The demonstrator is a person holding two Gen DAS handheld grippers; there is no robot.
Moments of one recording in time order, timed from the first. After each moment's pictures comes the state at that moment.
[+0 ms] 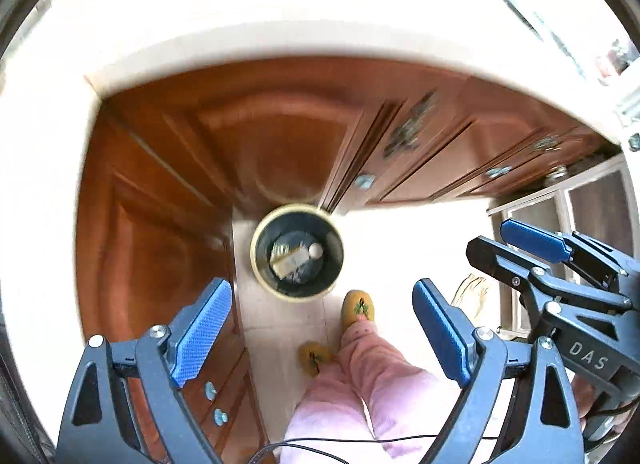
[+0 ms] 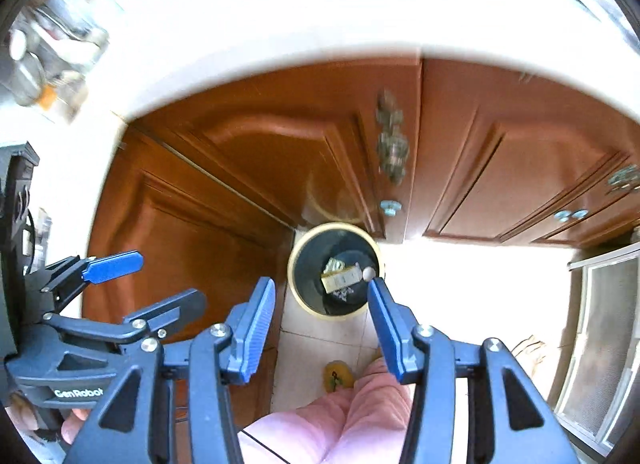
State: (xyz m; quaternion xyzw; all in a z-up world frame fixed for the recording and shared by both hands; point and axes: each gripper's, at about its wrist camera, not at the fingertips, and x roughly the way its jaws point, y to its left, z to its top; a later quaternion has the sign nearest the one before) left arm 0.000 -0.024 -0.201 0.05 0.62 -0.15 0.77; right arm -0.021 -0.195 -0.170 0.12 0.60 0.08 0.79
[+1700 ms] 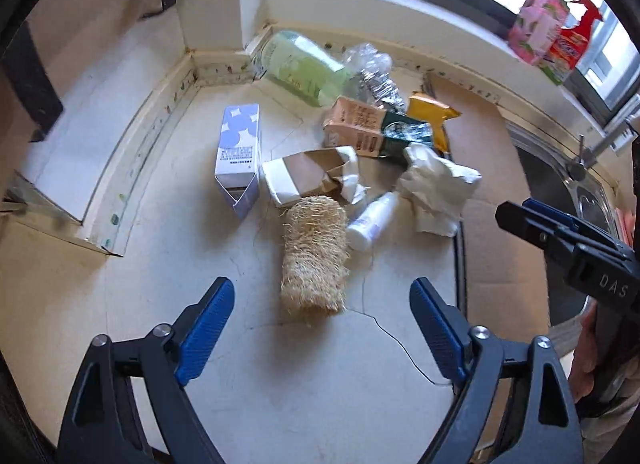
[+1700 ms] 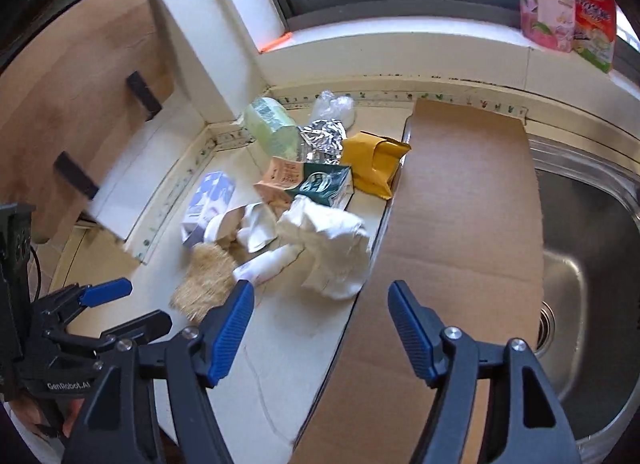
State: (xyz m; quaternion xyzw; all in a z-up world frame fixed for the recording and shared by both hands) left arm 0.331 -0.071 -0.111 -0.04 0.55 -0.06 0.83; right arm 0.354 -0.269 -0.098 0.08 0.52 0.16 0.84
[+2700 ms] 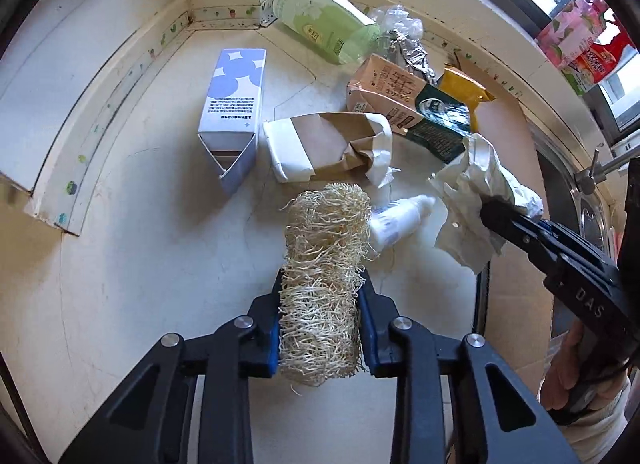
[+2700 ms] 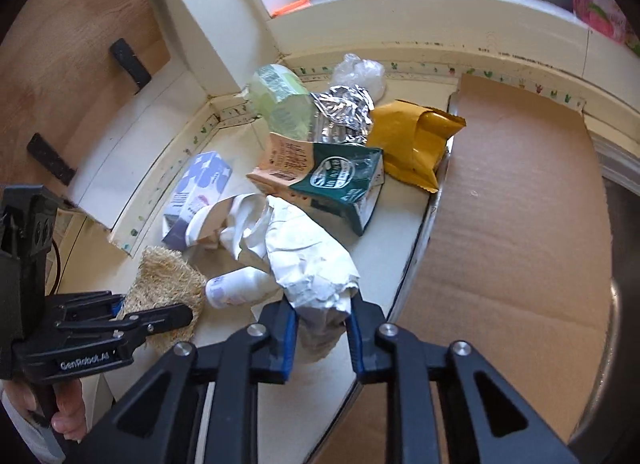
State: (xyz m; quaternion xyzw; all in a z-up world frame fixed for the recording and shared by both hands) left arm 0.354 -0.055 -0.152 -0.09 0.59 -0.07 0.80; right arm 0.368 -0.245 -0.138 0.07 0.52 0.21 0.83
